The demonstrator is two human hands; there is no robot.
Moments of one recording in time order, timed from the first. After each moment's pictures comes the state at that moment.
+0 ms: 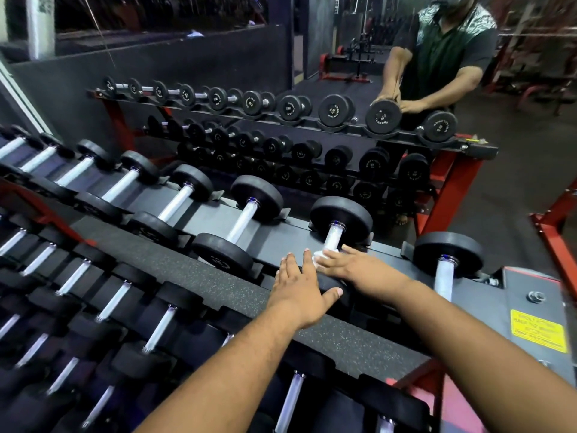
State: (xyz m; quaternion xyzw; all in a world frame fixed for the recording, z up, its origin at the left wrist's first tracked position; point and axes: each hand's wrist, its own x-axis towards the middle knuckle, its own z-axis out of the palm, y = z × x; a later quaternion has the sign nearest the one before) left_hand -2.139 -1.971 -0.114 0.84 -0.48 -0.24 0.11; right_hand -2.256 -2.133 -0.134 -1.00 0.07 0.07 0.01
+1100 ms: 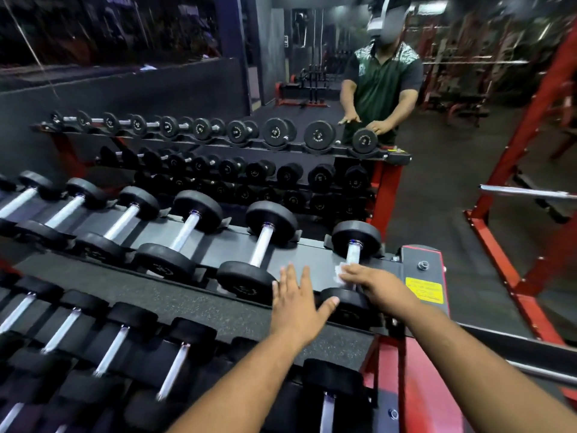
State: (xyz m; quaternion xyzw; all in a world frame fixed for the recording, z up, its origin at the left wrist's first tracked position) left_hand -2.293 -1.973 -0.130 0.80 -0.56 -0.14 0.15; right_hand -2.469 -2.130 -0.148 -0.94 0.29 -0.11 0.17
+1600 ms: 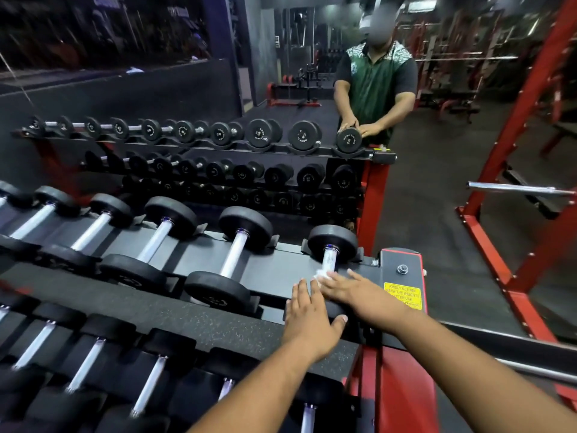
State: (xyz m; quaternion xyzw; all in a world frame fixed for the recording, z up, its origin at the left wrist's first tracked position) left_hand -2.361 -2.017 -0.147 0.79 -0.56 -0.21 0.13; right_hand -2.487 -2.157 -0.166 -0.98 0.20 0.04 0.04
